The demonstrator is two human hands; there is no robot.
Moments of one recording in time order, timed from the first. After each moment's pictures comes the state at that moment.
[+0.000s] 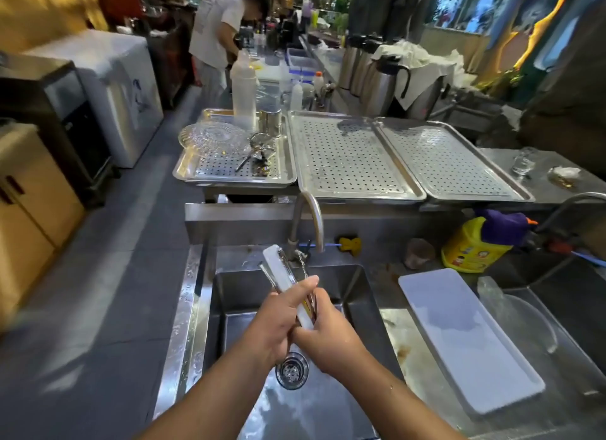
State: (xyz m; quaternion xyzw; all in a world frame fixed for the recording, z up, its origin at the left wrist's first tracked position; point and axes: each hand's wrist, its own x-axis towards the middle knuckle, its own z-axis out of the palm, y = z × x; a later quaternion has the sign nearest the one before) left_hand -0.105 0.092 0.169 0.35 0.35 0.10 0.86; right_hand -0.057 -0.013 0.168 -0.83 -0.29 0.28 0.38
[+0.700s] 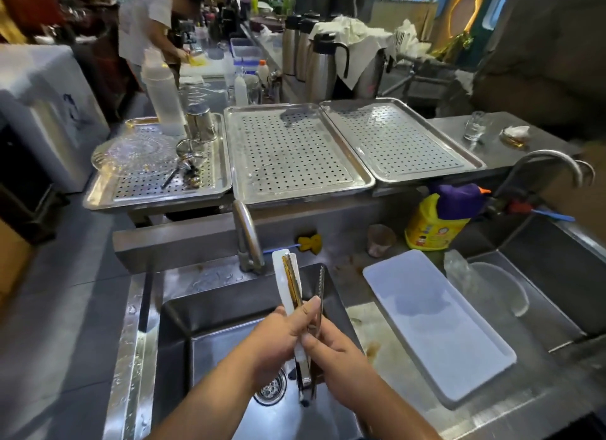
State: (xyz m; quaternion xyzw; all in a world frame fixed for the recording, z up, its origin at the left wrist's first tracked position) left_hand -0.028 0.044 0.149 0.55 0.26 -0.05 0.79; right_hand 0.012 -0.095 0.154 -0.65 -0.19 0.41 0.60
